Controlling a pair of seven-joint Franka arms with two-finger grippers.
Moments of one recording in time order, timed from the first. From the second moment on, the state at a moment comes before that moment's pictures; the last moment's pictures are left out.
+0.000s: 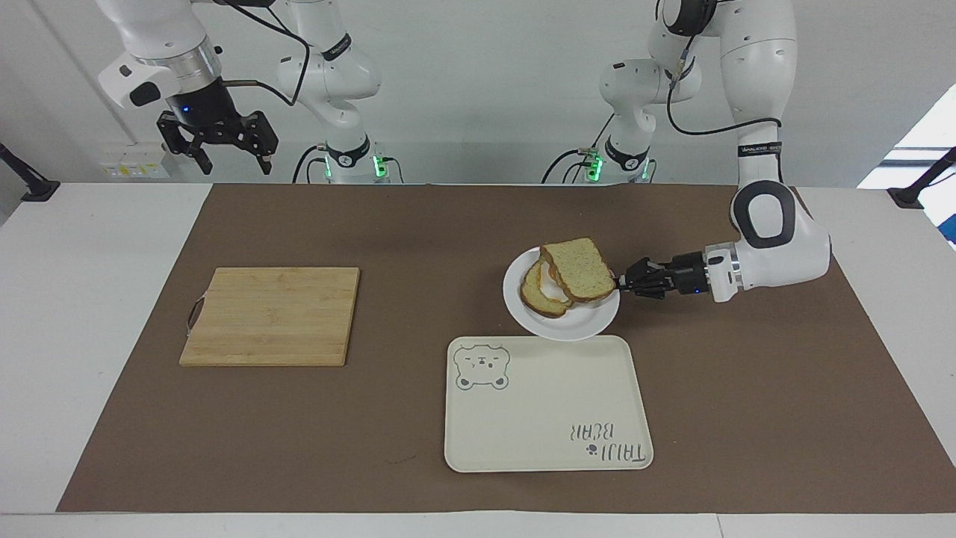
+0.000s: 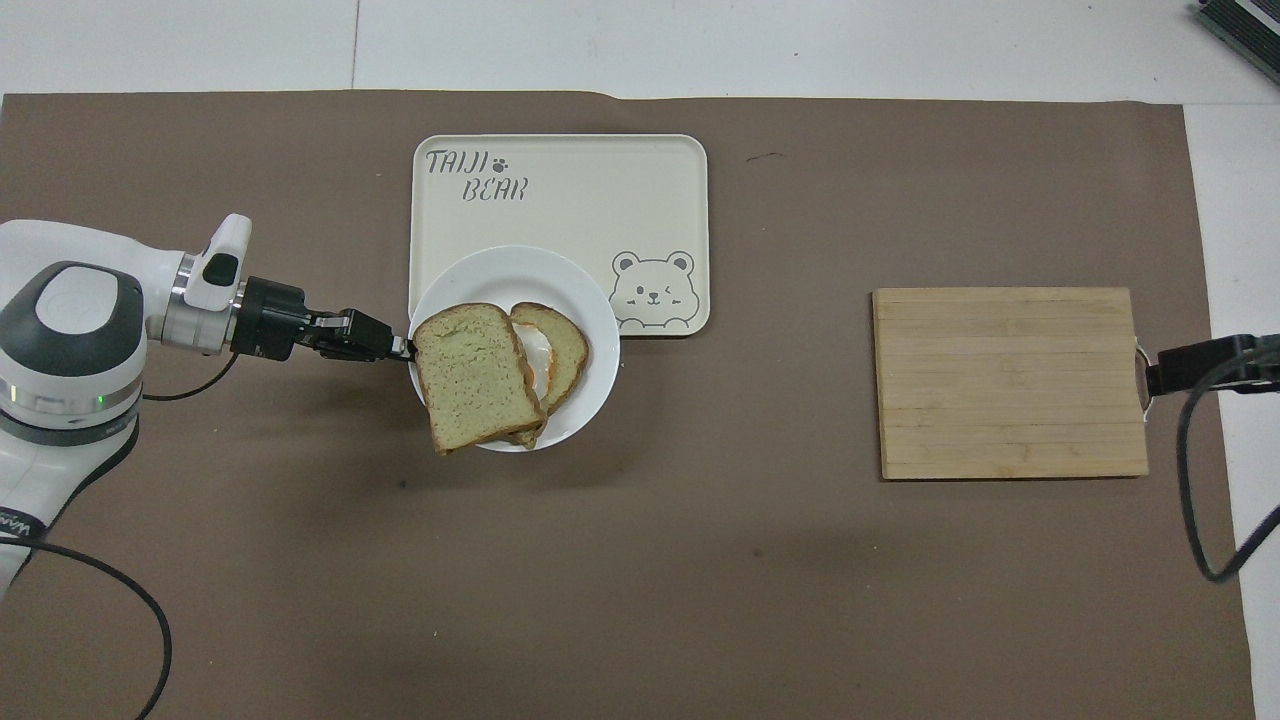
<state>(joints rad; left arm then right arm) 0.02 0.34 -0.02 -1.85 -1.00 1.72 0.53 0.03 -0.10 -0.06 -1.59 -0.02 1.47 -0.02</state>
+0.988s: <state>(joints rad) 0.02 0.70 -0.09 -1.38 -1.00 1.74 0.41 0.03 -0.12 -0.06 -1.59 -0.02 1.47 -0.02</state>
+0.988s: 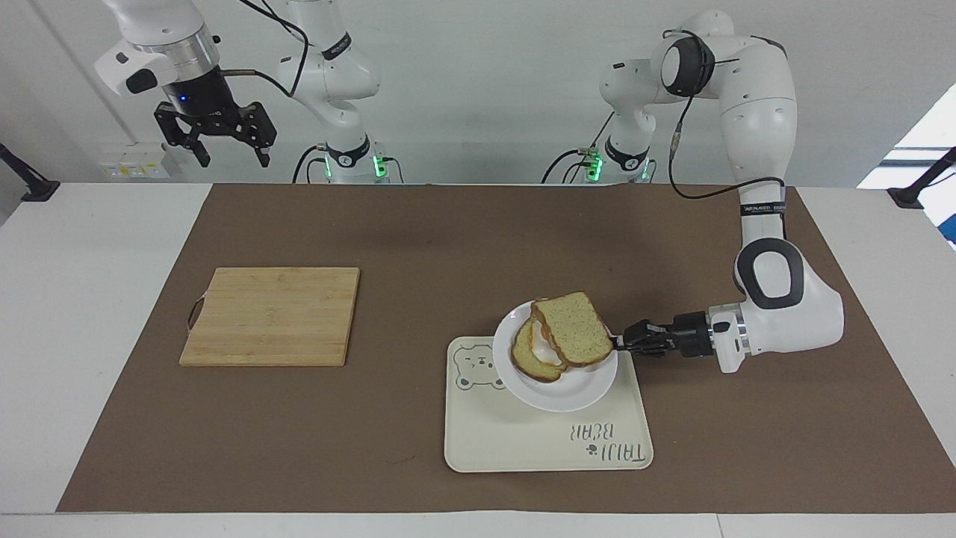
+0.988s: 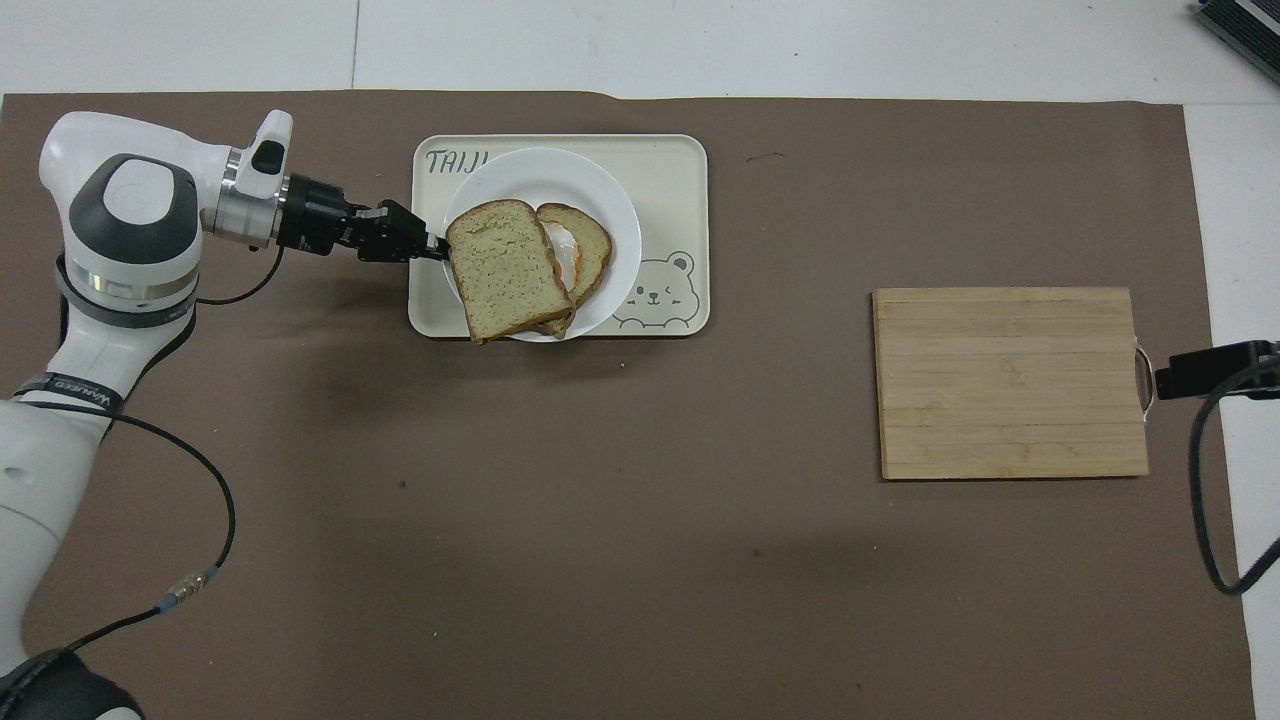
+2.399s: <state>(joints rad) 0.05 0.83 -0.13 -1.27 -0.96 1.79 0.40 0.03 -0.12 -0.06 -1.59 -0.02 1.47 -0.02</state>
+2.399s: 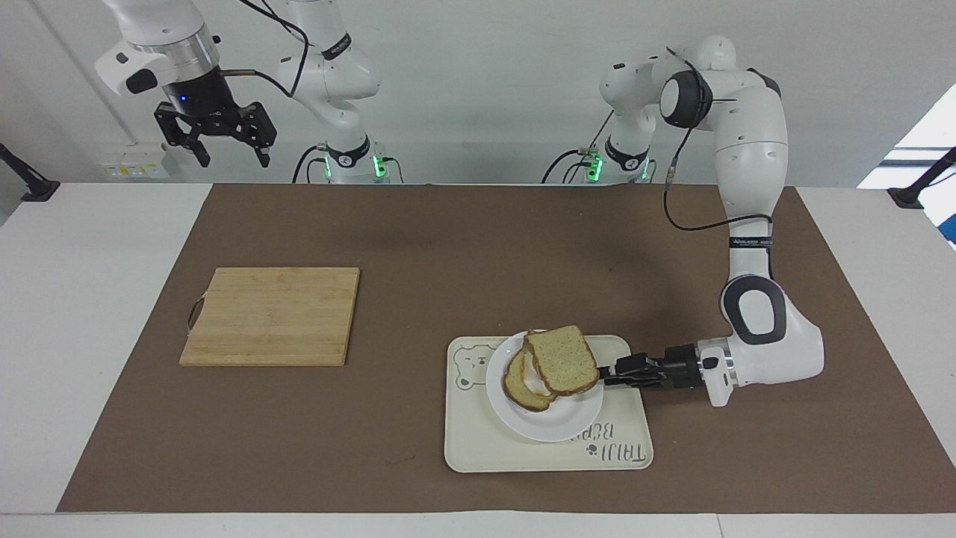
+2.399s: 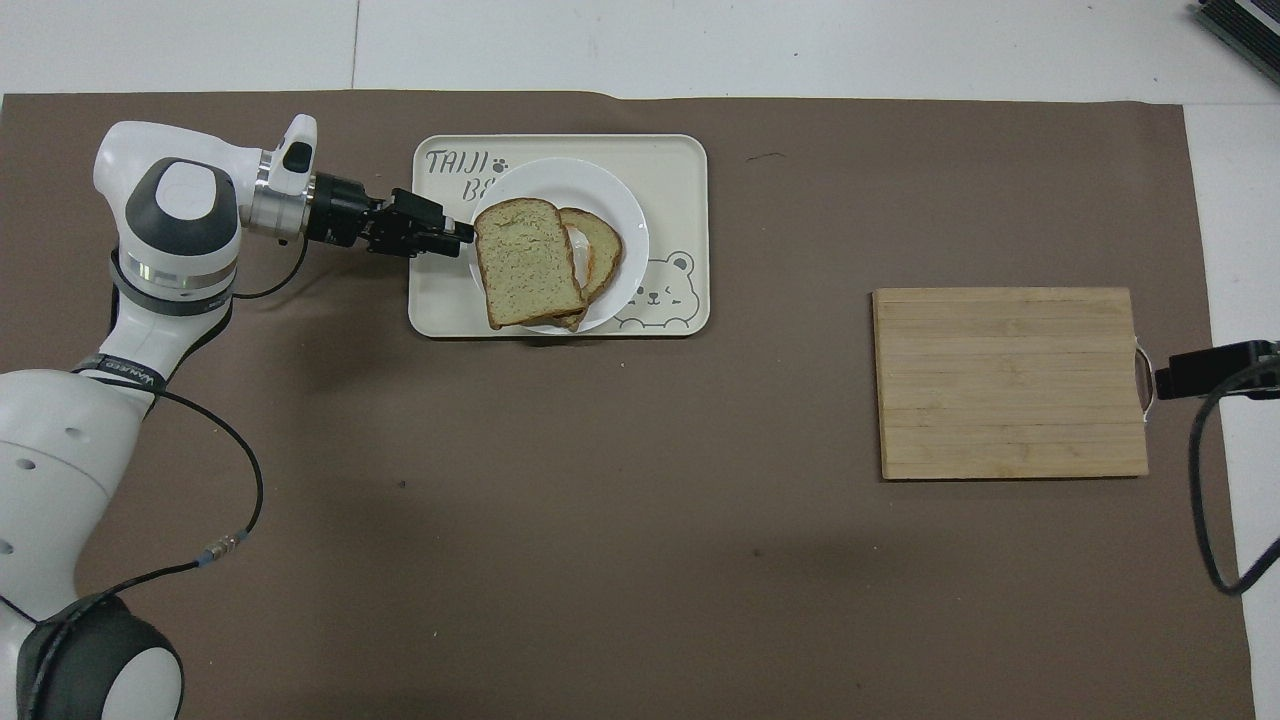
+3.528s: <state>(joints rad) 0.07 0.53 -0.13 -1.26 -0.30 1.78 0.16 0.03 -0.12 -0.06 -1.59 -0.02 1.47 -0.02</state>
